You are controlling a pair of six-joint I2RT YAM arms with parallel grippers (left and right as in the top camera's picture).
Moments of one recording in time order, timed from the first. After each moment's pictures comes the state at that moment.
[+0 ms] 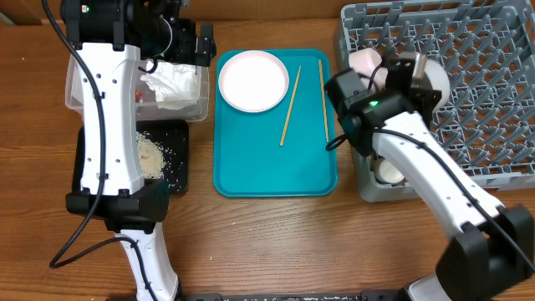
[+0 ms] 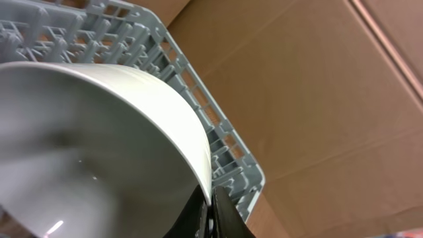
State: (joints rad) left arm -0.07 2.13 2.68 -1.62 0.23 0.03; right arm 0.43 1.71 1.40 -1.14 1.36 0.64
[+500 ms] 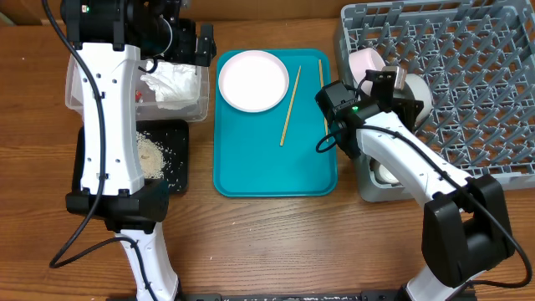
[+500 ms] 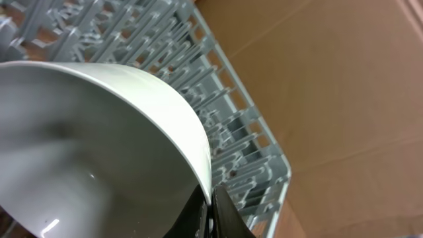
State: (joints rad) left arm -0.07 2.13 2.68 -1.62 0.23 0.03; right arm 0.43 1.82 1.33 -1.00 1.30 0.64
